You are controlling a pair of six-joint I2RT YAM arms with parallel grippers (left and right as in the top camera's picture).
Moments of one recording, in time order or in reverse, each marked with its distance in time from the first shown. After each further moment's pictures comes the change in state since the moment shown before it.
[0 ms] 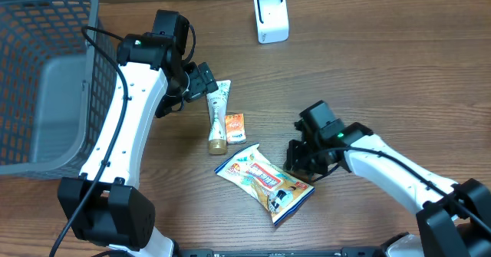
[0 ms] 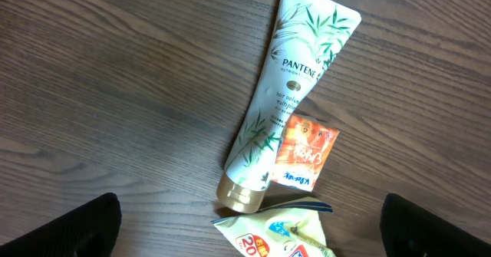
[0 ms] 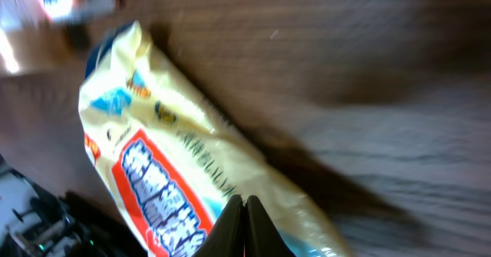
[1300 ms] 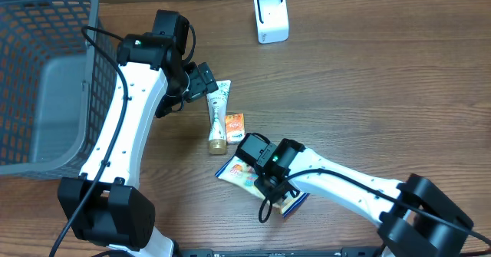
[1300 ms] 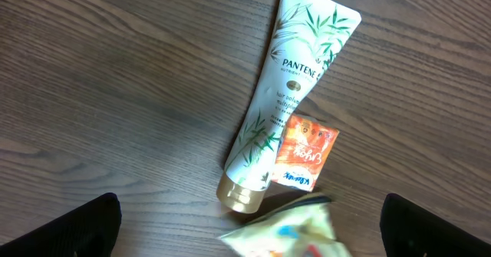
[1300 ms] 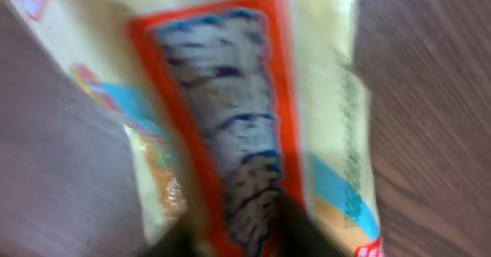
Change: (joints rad) left arm 0.000 0.000 0.000 0.000 0.000 0.000; right arm 0.436 0.166 0.248 -0.305 0.532 -0.457
